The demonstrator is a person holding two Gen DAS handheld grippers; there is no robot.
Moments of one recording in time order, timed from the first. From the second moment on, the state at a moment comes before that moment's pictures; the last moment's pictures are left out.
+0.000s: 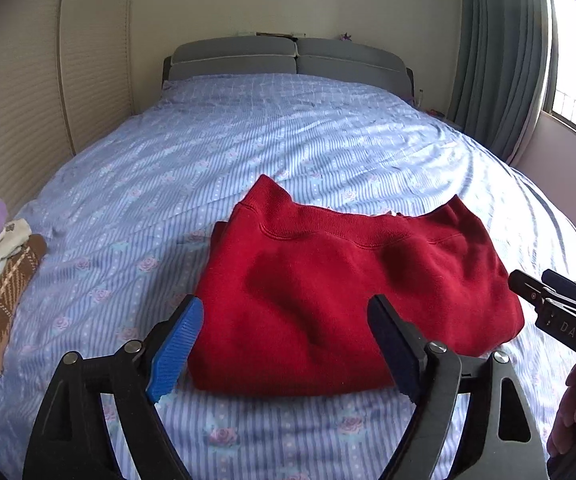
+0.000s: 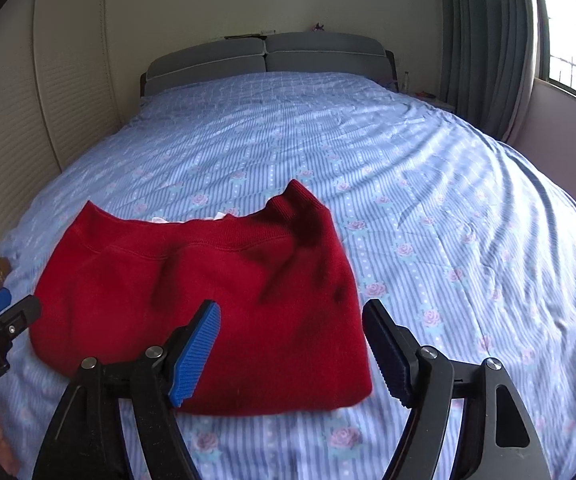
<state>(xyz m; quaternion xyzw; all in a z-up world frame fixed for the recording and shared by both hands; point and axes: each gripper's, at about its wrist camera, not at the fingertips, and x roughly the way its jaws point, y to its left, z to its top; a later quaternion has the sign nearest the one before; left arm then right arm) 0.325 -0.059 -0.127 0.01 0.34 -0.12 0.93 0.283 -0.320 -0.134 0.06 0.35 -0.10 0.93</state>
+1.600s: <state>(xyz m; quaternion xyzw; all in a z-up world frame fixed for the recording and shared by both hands) 0.310 -0.051 -0.153 -0.03 0.36 -0.08 0.93 0.307 -0.369 -0.219 0.42 0.31 -0.04 0.85</state>
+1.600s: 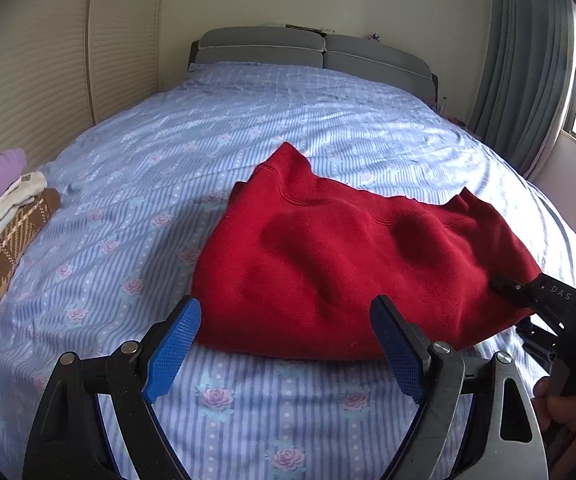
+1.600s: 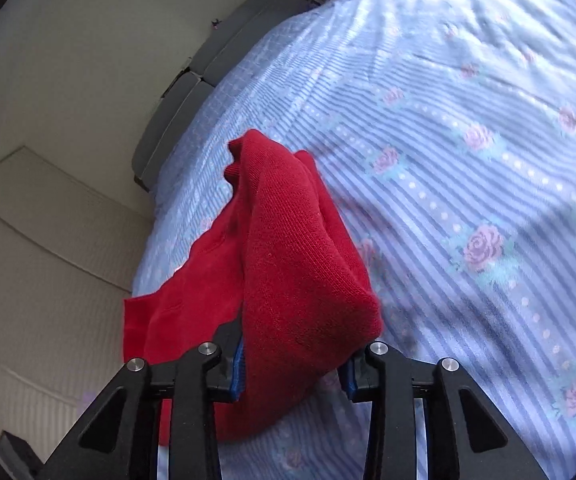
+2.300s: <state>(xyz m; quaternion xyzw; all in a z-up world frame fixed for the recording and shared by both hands) 0.313 0.095 -0.117 -0.06 0.34 0.03 0.94 0.365 -0.102 -0.122 -0.22 0.26 -0.09 0.94</state>
